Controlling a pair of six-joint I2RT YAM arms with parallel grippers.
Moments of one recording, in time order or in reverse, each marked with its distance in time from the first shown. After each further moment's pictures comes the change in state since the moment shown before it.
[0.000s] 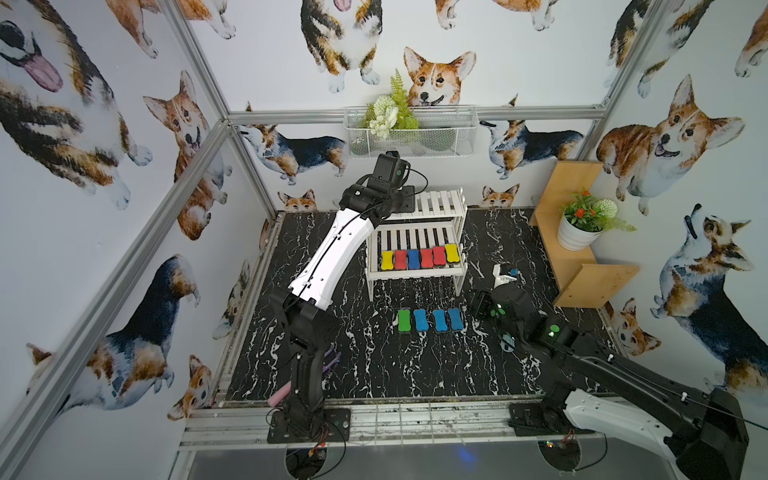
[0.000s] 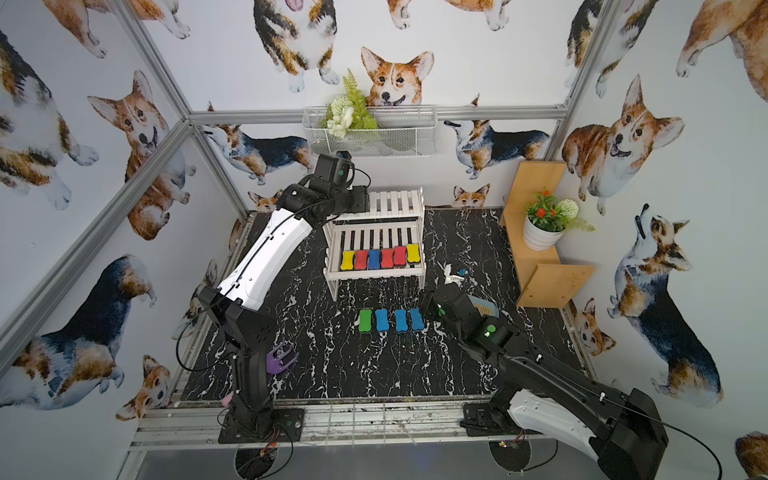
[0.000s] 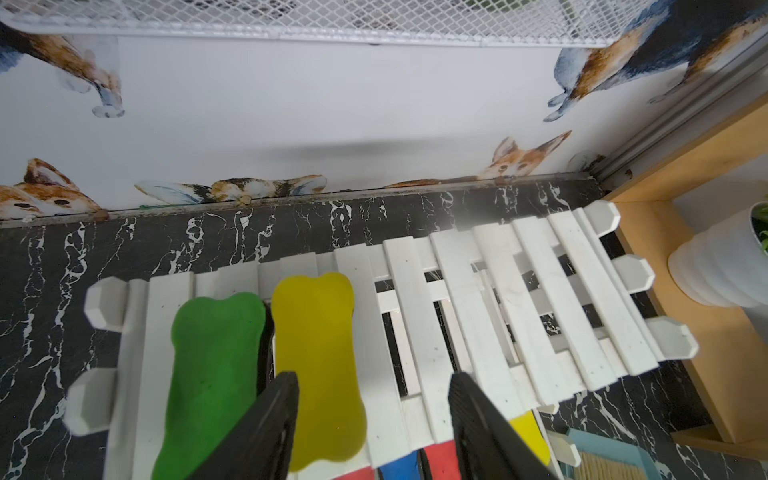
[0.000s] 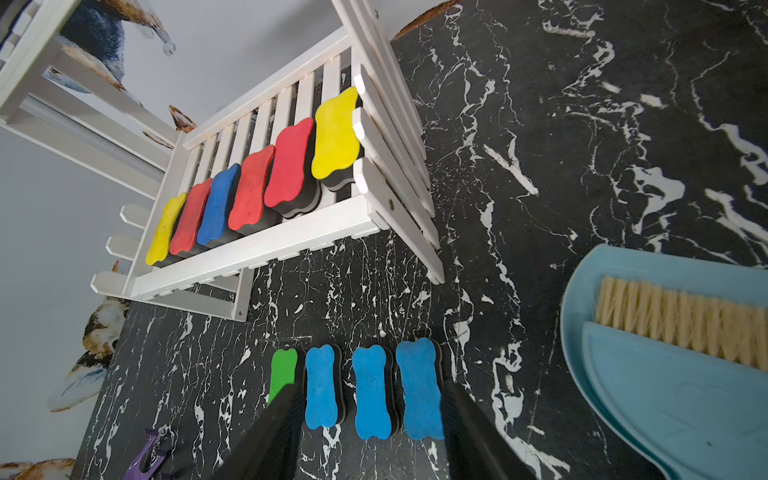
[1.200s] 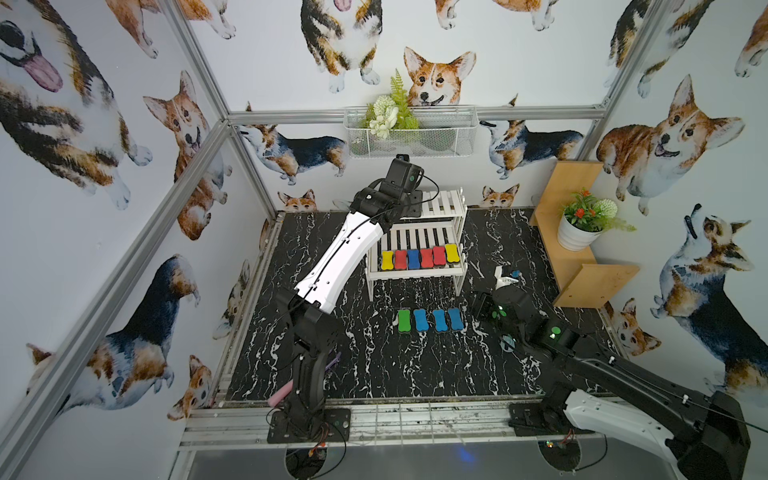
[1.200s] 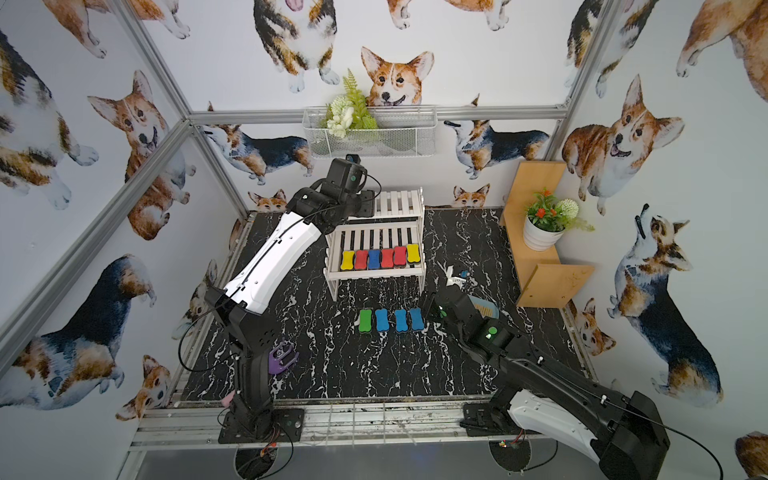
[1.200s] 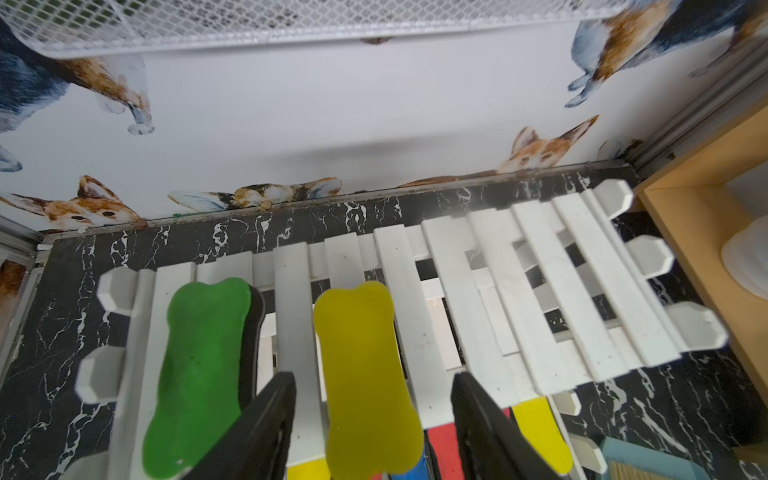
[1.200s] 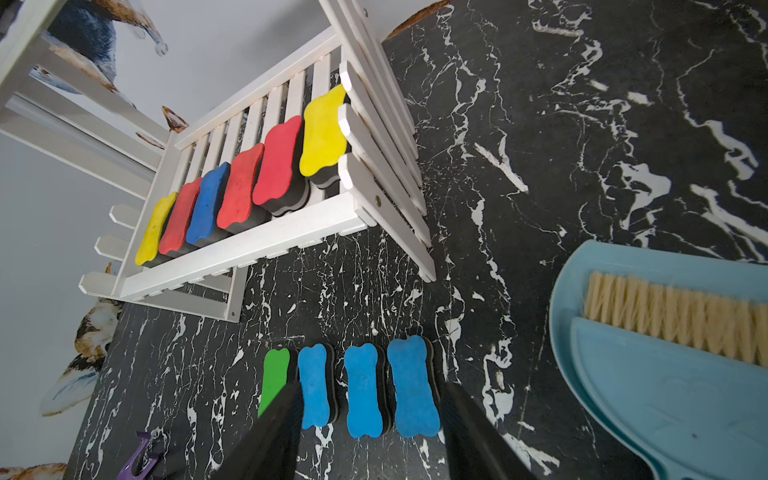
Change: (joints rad) left arm -0.069 0.013 0.003 -0.025 -0.137 0.026; right arm -0.004 -0.018 -0.021 -0.001 0.006 0.002
